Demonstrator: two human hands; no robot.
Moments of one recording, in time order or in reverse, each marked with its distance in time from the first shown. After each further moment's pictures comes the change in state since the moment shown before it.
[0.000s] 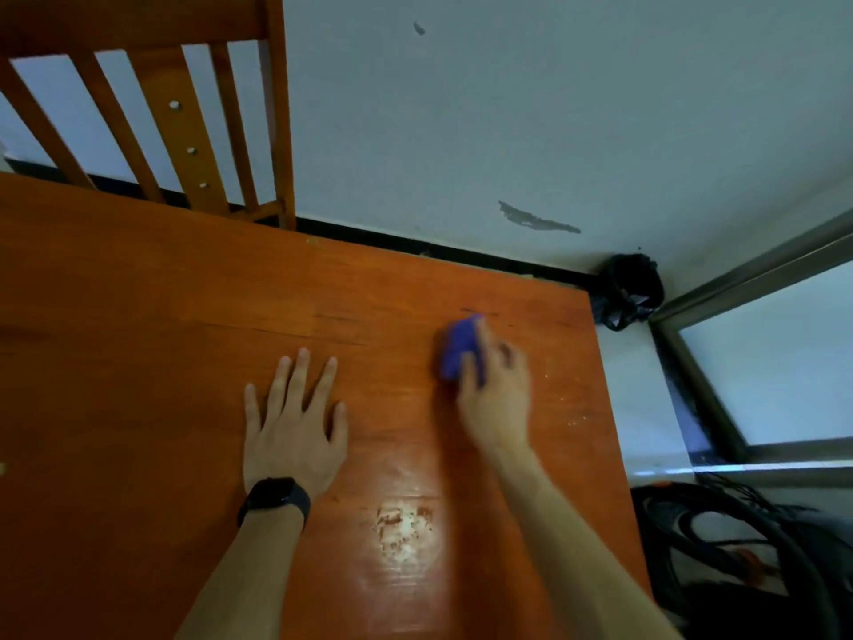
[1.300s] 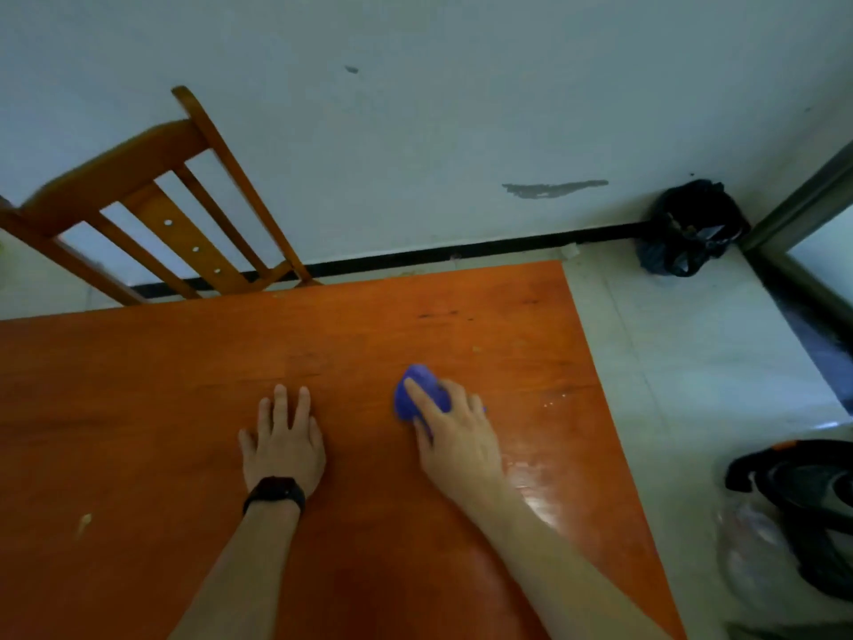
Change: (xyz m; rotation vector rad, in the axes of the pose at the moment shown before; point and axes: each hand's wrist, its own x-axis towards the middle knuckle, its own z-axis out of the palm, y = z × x) left_hand 0.009 0.055 -0.027 0.296 -0.247 -0.218; right_hand -0.039 0.044 -0.030 0.045 -0.165 -0.222
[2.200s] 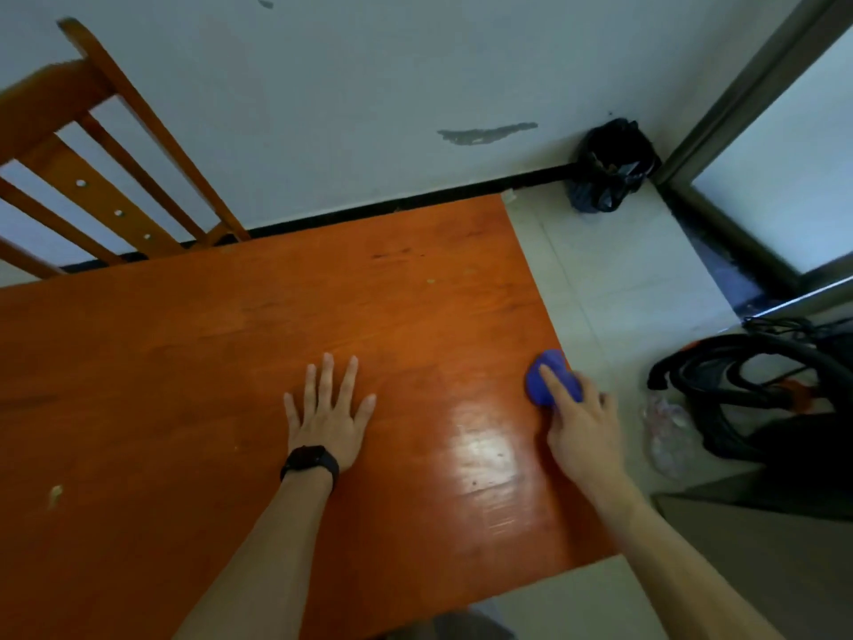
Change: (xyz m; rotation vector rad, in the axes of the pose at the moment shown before) left_hand -0.065 0.034 0.027 -0.027 -0.204 0.362; right_hand -0.151 0.113 -0.075 -0.227 0.061 0.468
